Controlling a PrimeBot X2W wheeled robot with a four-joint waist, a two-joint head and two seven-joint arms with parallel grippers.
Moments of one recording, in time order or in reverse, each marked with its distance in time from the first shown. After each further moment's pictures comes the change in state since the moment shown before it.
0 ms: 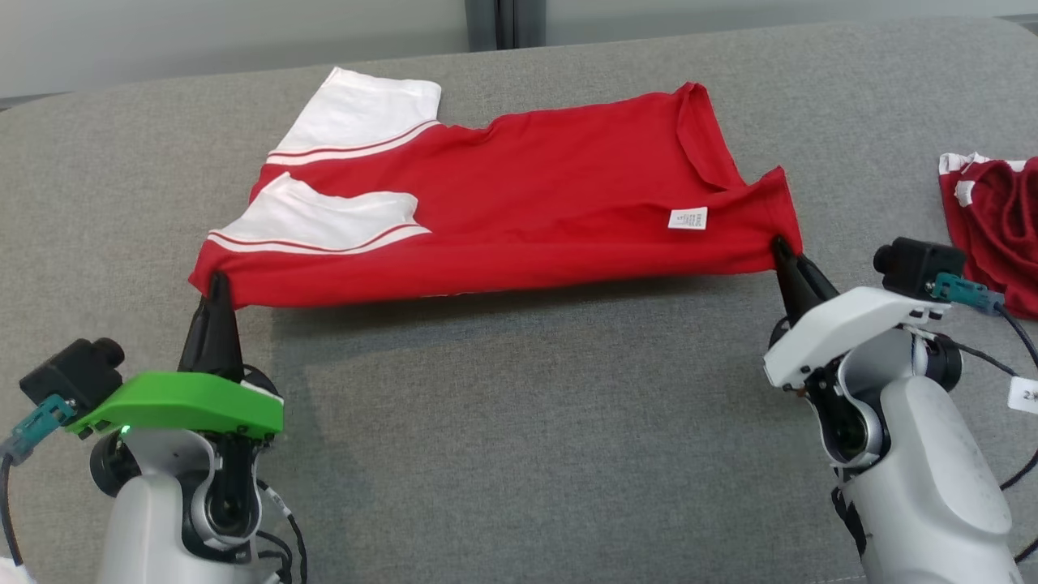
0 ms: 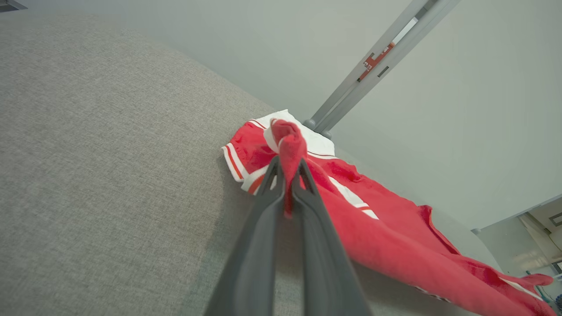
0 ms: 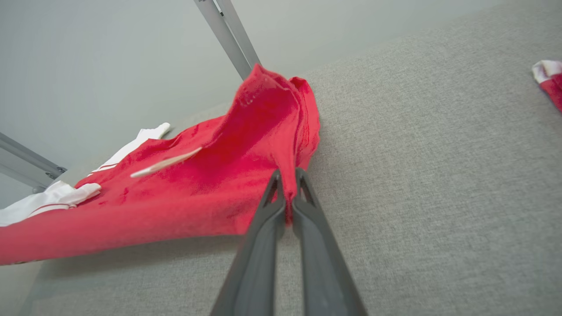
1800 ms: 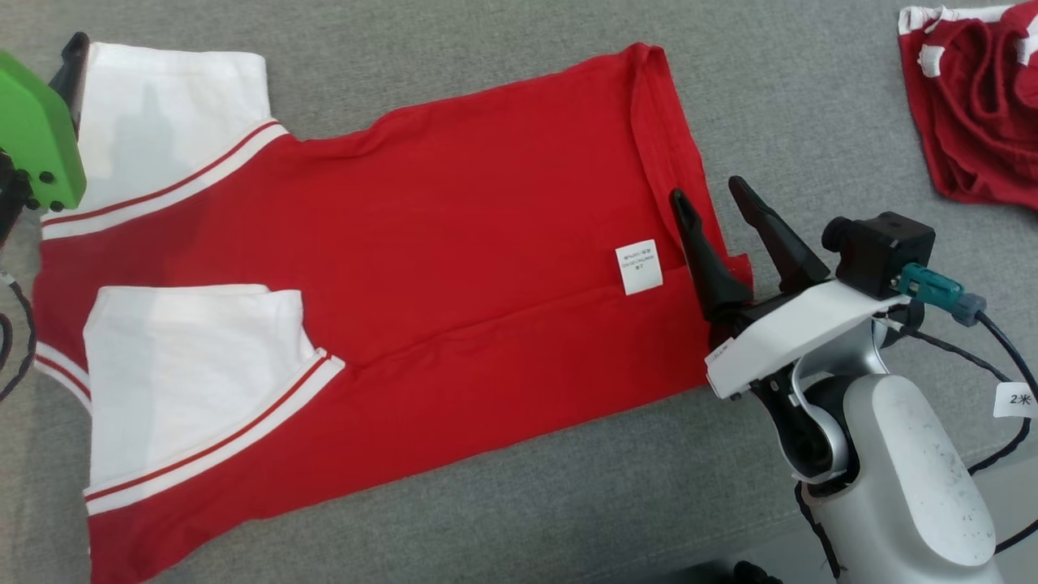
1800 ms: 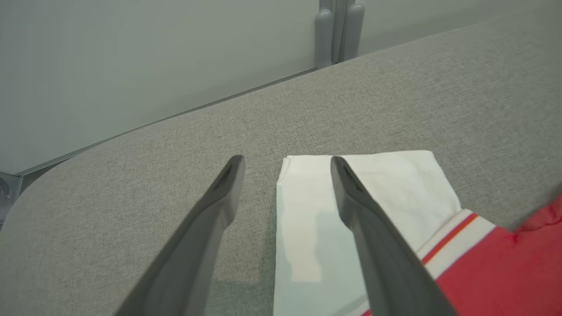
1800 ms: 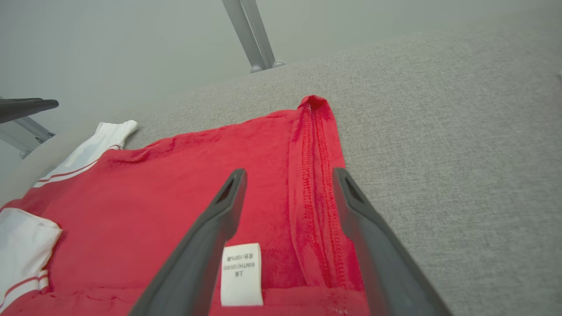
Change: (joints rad) left arm -0.603 0.483 -0.286 0.142 0.238 -0.053 0.532; right arm 0.079 -0.001 0.192 -0.401 -0.042 0.000 0.023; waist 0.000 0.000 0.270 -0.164
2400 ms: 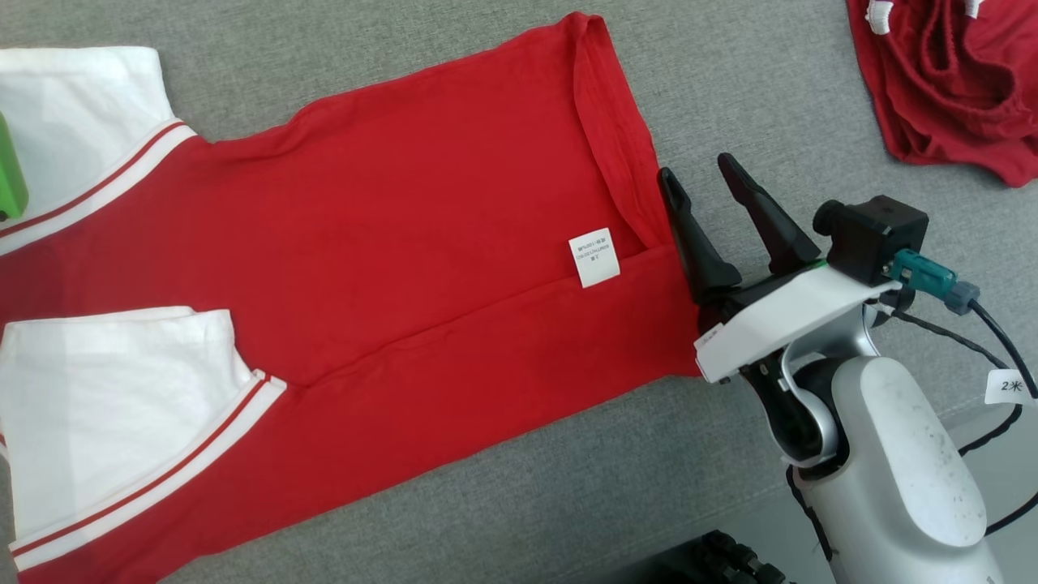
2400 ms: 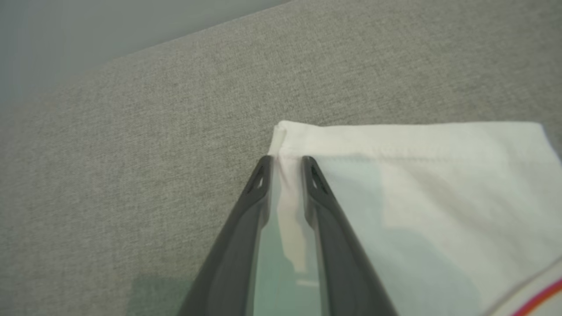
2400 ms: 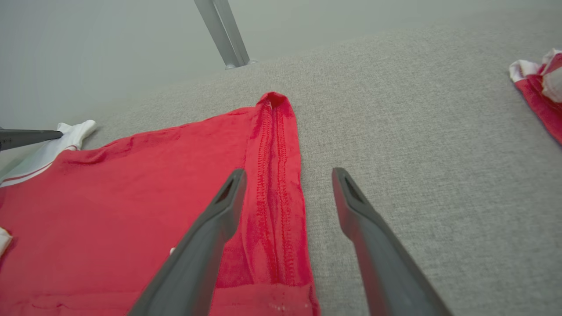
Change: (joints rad) left arm -0.030 0.049 0.004 0.142 -0.005 0.036 0.050; right arm -0.048 0.000 0.029 0.027 -0.002 0.000 -0.046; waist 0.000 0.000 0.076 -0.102
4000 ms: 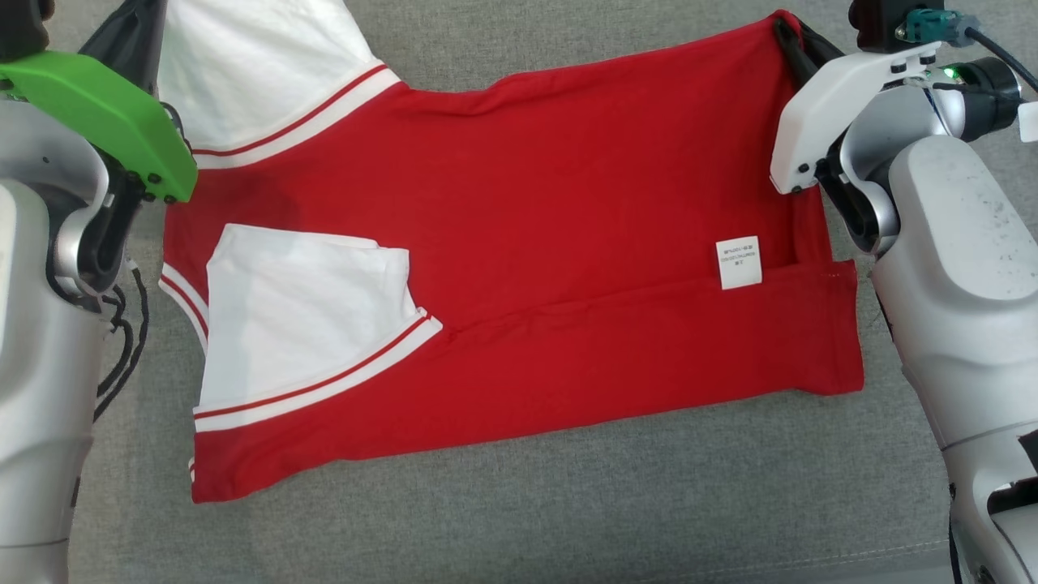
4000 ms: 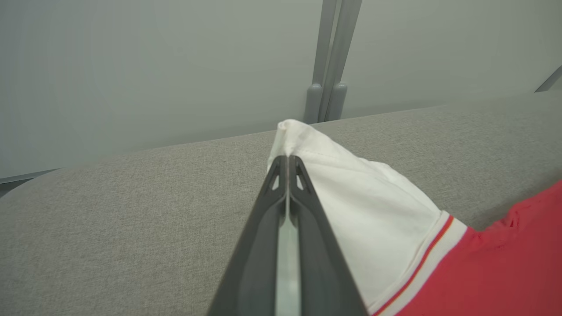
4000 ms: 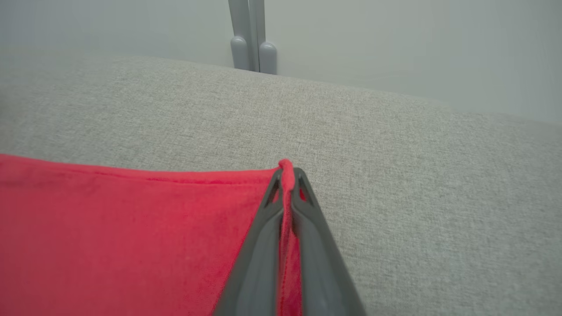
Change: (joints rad) left arm 0.033 -0.180 -0.048 -0.113 -0.093 -0.053 -0.354; right arm -0.545 -0.153 0.010 0.631 -0.155 0.000 0.098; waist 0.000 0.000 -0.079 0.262
